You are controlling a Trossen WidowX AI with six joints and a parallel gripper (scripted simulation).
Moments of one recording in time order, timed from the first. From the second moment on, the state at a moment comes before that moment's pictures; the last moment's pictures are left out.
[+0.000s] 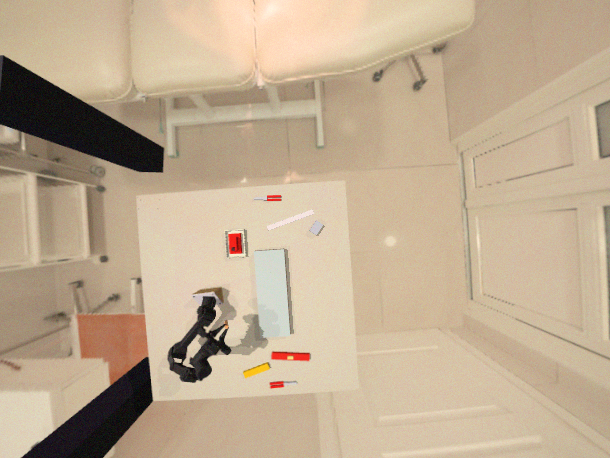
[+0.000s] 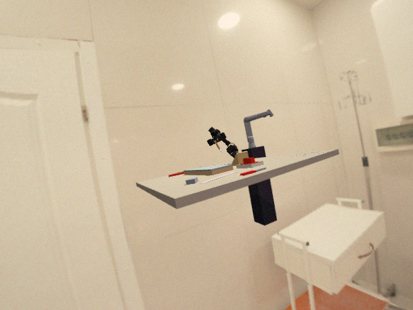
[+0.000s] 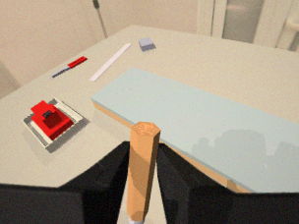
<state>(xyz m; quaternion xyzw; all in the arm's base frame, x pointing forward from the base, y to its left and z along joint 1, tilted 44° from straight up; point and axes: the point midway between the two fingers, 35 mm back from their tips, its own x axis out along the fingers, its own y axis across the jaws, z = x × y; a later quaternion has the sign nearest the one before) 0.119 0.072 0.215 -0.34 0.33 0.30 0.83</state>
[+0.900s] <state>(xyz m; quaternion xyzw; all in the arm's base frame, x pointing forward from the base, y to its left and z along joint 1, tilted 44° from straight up) 0.138 0.101 0.225 -0.41 0.29 0.38 0.78</state>
